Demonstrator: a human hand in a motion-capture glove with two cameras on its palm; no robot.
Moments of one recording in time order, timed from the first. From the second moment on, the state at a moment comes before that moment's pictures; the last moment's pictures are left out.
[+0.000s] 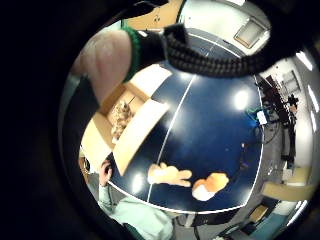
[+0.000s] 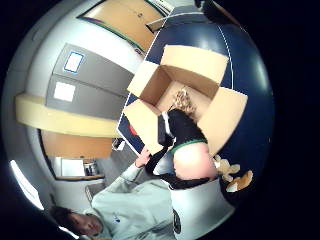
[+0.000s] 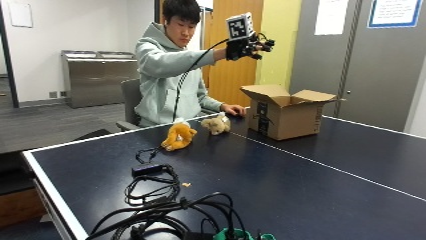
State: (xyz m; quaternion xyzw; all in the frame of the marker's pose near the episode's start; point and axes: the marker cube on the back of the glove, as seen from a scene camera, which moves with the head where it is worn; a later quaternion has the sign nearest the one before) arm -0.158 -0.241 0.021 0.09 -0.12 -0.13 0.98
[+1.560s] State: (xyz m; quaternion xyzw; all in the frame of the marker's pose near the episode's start) arm -0.103 -0.124 0.125 -0.18 0.06 -0.09 0.98
